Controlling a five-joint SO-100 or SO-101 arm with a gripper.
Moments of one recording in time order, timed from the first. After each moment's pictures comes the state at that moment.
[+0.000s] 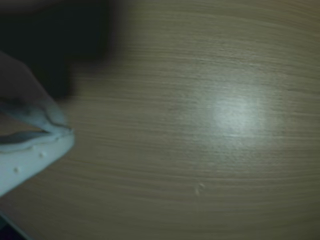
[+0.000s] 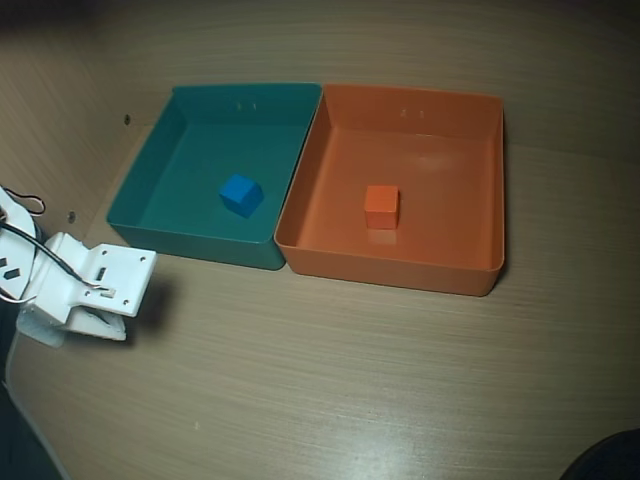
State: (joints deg) arm 8.2 158.8 149.9 64.5 -102.0
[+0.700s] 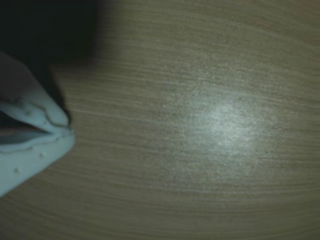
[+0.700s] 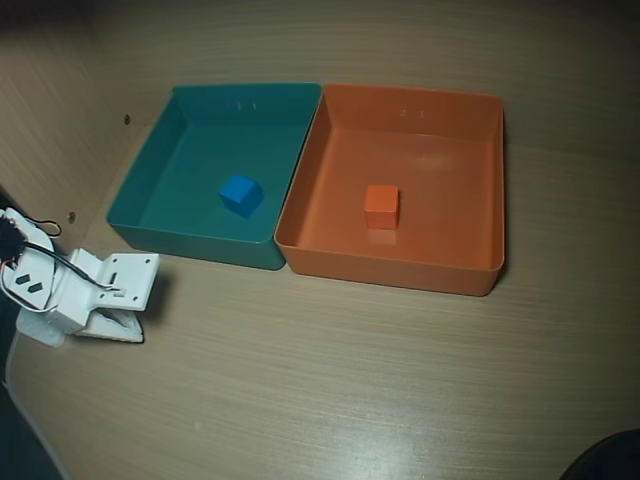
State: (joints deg) arm 4.6 191.8 178.0 64.5 -102.0
